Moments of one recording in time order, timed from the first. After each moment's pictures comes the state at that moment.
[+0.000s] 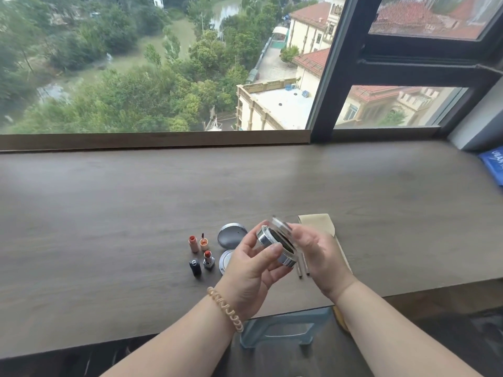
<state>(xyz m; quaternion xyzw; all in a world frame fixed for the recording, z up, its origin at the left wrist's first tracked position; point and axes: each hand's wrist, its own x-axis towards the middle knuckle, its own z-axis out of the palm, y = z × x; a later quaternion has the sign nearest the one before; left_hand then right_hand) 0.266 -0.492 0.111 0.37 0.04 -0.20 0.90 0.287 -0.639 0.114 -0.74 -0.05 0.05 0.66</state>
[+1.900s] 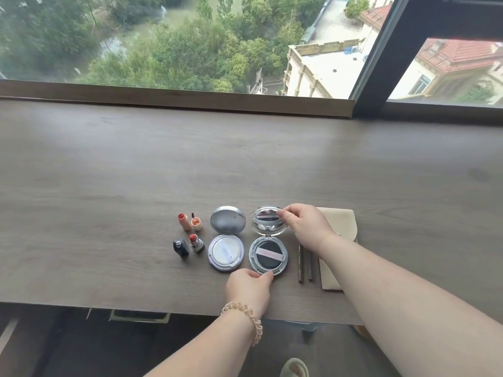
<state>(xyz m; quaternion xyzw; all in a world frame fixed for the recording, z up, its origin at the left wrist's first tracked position) 0.284 -0.551 0.014 0.74 0.42 -0.15 0.50 0.411 -0.665 0.026 -0.89 -0.03 0.20 0.41</state>
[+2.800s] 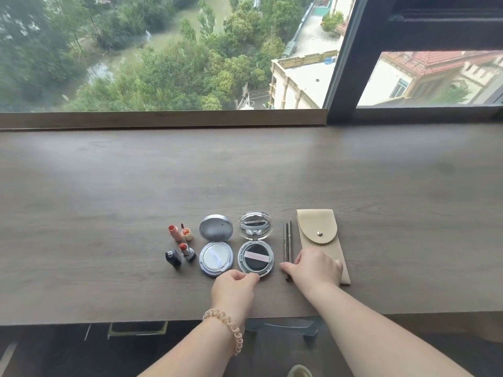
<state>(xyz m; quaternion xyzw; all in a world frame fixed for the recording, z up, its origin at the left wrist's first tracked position) 0.269 -0.550 0.049 0.74 0.38 -0.12 0.55 0.334 -0.694 0.014 -0.98 0.12 0.15 0.10</state>
